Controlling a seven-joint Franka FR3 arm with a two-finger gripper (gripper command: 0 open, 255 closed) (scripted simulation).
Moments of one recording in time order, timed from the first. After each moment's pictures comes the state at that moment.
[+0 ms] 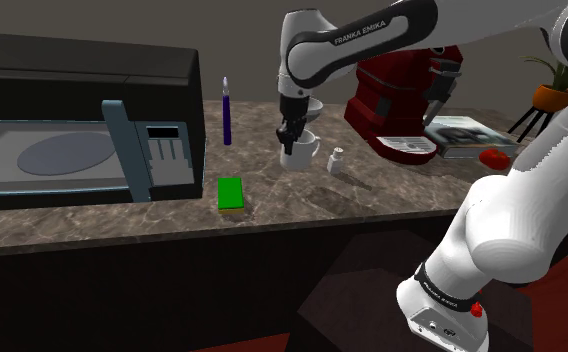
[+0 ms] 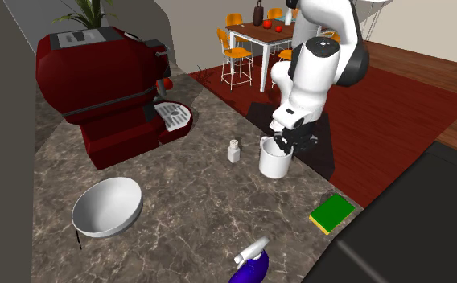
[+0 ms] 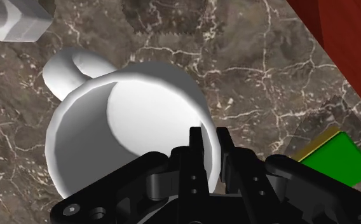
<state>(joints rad) 0.13 -0.09 -0.11 -2.17 -0.01 2.03 -0.09</state>
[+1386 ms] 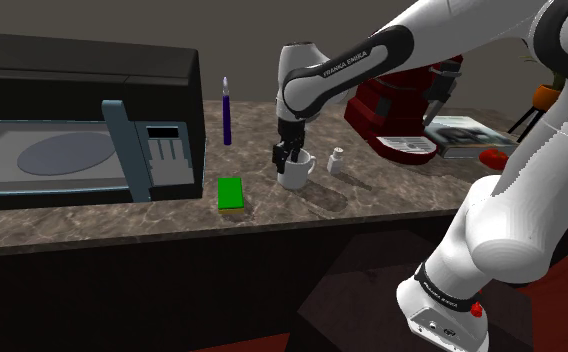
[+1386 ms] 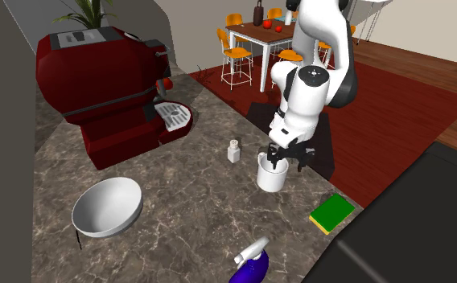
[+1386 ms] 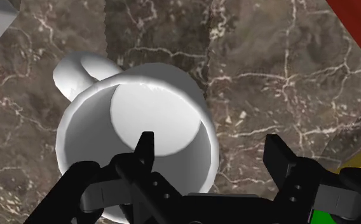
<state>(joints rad) 0.13 -0.02 -0.11 -2.26 0.00 2.19 -0.10</state>
